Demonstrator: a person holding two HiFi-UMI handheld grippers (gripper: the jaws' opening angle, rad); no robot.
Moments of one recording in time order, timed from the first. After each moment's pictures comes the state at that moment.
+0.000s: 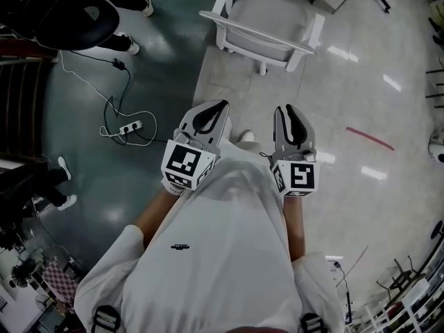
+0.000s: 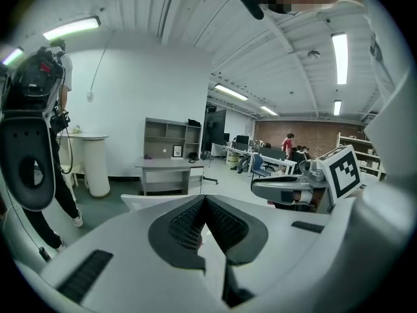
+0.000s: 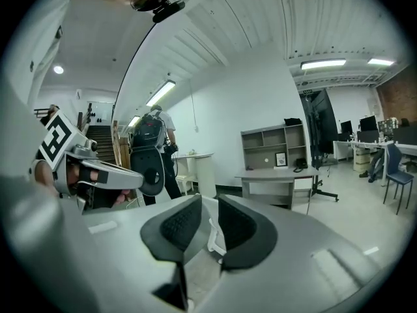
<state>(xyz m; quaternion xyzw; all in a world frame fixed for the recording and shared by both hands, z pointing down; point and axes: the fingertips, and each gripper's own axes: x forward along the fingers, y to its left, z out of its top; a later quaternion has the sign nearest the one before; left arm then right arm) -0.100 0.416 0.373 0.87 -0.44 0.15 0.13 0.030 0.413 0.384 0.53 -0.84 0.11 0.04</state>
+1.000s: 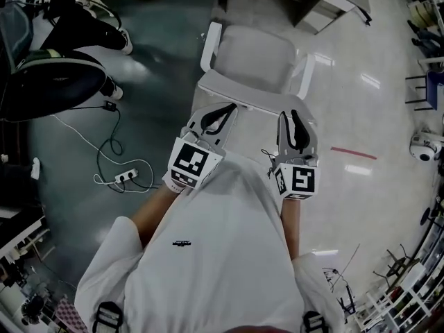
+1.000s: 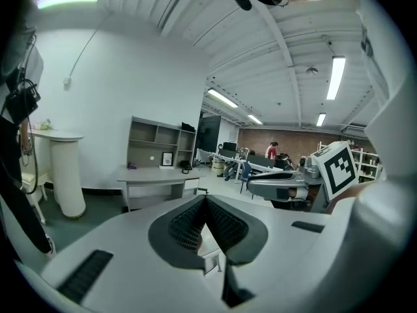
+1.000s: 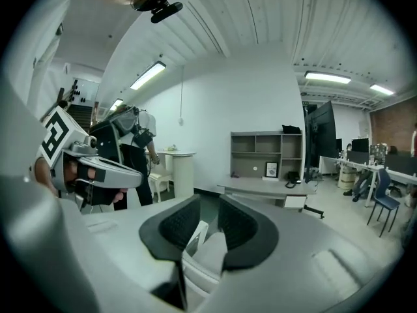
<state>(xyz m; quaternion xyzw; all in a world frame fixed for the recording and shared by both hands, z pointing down) -0.135 0.163 0.360 0.92 -0.36 0.11 0.12 -0.011 0.175 0.360 0.60 -0.80 0.07 0.09</state>
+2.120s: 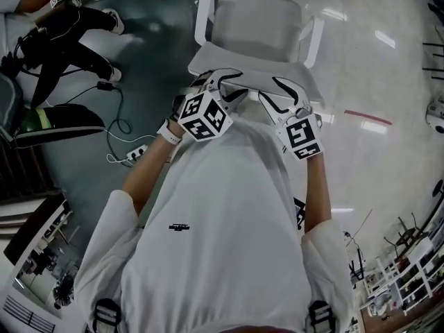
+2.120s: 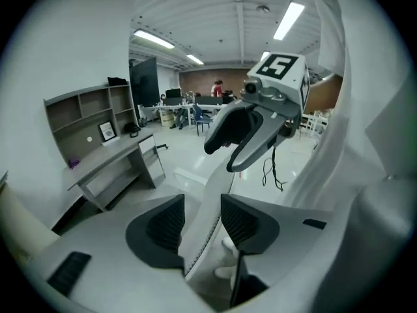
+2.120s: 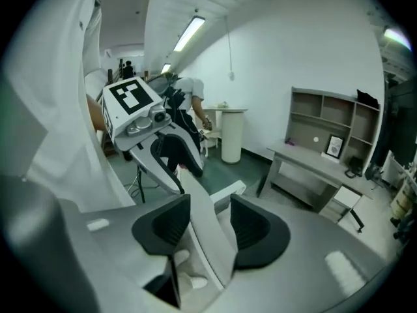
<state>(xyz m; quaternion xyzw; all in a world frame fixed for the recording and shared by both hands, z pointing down) -0.076 0.136 0.485 0.92 -0.11 0.38 0.02 -0.039 0.138 0.456 0.35 -0.89 0.12 0.27</state>
